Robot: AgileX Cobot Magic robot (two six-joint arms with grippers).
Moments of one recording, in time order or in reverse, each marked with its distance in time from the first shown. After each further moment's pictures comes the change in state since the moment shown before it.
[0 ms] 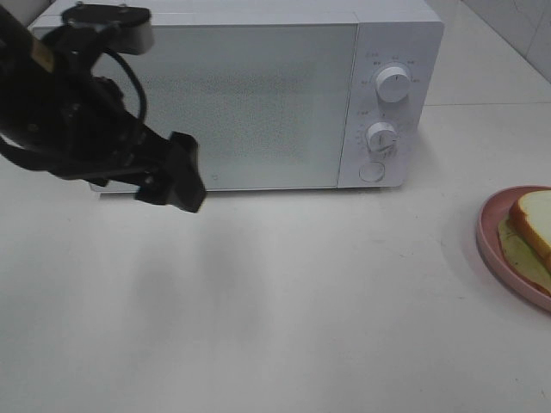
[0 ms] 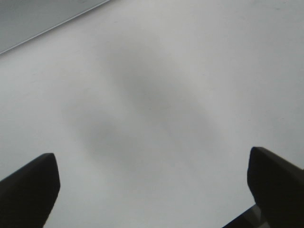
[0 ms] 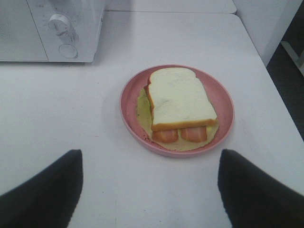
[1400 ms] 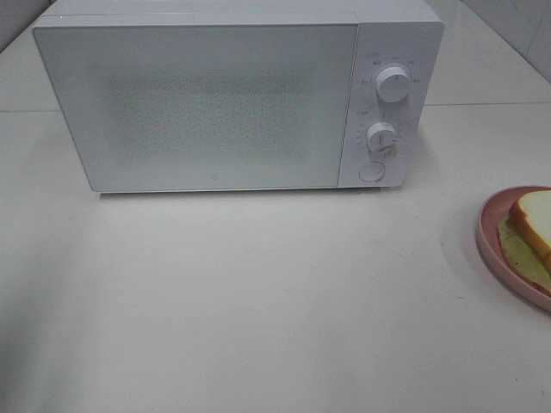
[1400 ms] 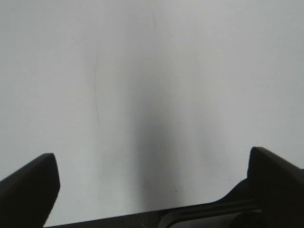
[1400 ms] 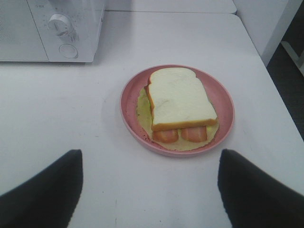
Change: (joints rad) left arm 0.553 -0.752 0.461 0.001 0.222 0.130; right arm 0.000 0.000 0.000 0.000 0.000 0.000
